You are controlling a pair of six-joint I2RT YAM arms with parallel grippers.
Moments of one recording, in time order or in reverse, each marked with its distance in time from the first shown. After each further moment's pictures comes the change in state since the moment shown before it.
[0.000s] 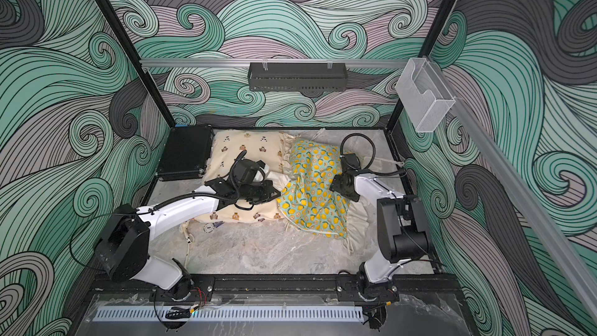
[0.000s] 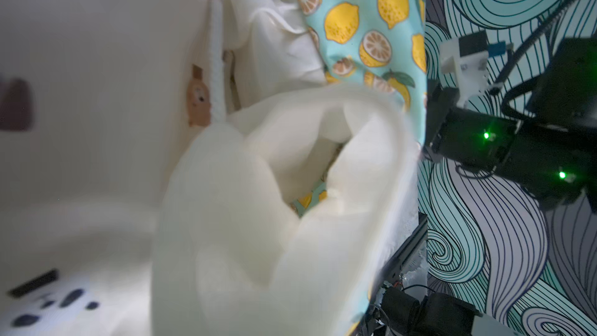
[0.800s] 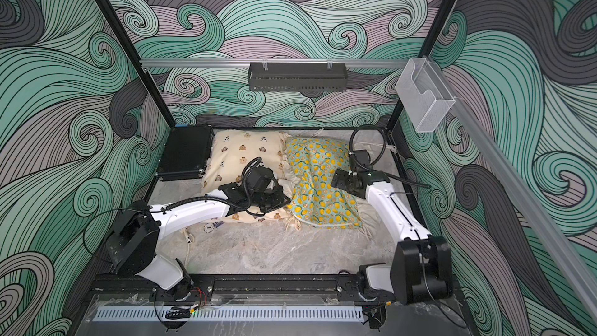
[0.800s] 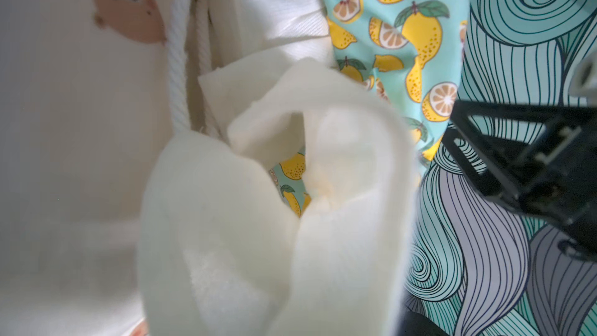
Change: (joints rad) left arm -0.106 0.061 0.026 0.024 -0.095 -0.242; right arm 0.028 -0.374 -0.031 -0.186 -0.073 -0.058
